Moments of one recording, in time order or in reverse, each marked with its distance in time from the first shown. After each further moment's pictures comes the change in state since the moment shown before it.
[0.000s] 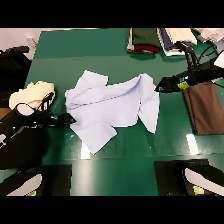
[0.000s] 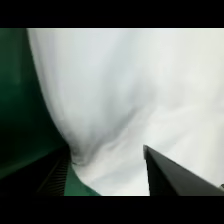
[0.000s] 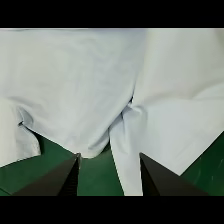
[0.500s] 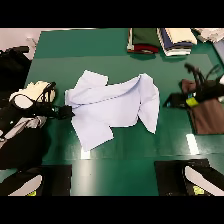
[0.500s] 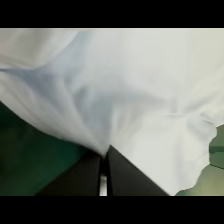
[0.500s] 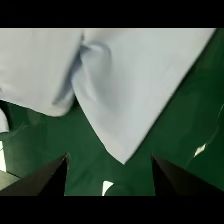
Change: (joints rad) left arm -0.041 0.023 0.159 0.015 -0.060 0.003; right arm -0.215 0.100 -0.312 0.000 0.070 0.000
